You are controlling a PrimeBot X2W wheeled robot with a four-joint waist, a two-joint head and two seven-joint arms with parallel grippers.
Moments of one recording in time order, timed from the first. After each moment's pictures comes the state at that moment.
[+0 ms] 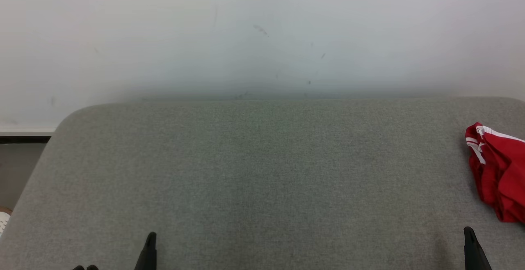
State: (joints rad) left arm 0.04 0.07 -0.06 0.22 -0.89 -0.07 -0.11; right arm 0.02 -0.05 -0.07 0.27 0.84 0.13 -0.08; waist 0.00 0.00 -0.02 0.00
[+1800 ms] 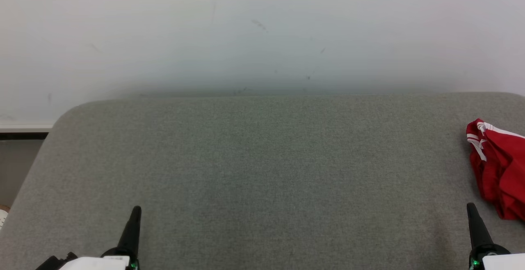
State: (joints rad) left arm -0.06 0.07 0.04 0.24 -1.42 -0.11 0.03; right arm -0.07 -0.05 -0.10 0.25 1.39 0.13 0.06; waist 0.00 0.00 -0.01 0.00
